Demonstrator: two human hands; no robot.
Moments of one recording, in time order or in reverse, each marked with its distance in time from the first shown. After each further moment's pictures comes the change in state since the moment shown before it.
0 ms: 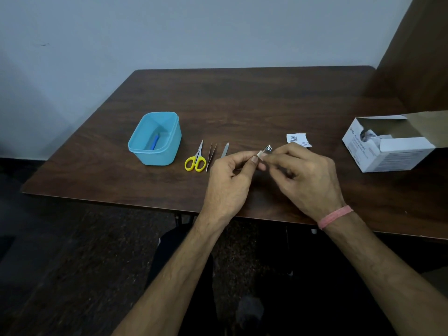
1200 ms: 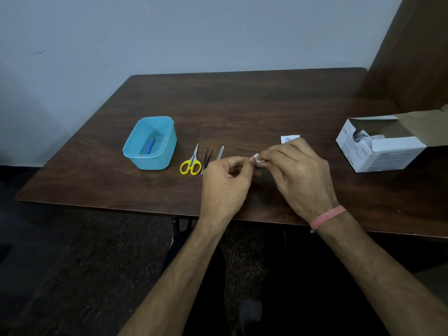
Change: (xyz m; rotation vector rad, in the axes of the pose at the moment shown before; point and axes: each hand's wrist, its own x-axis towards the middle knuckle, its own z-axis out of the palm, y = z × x) left_hand 0.003 -0.005 0.007 0.119 0.112 -0.023; right_hand 0.005 -0.007 -0.004 -0.140 0.014 -0.084
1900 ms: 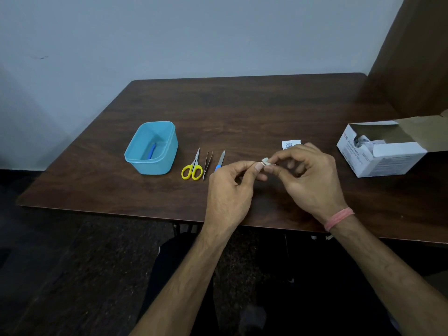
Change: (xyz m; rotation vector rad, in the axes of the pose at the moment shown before) left_hand -0.002 -0.003 0.002 0.039 -0.042 0.080; right_hand 0.004 0.009 -0.004 0.416 -0.027 0.354
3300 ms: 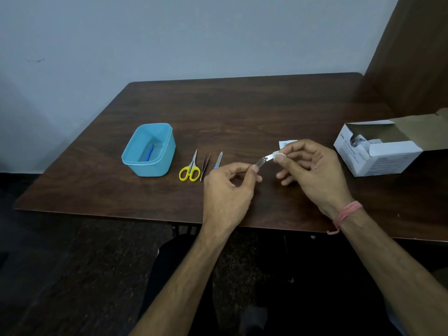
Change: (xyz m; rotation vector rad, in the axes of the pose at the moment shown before) left_hand -0.004 0.009 0.000 0.006 0.071 -0.107; right_hand 0.007 0.011 -0.009 0.550 -0.057 0.429
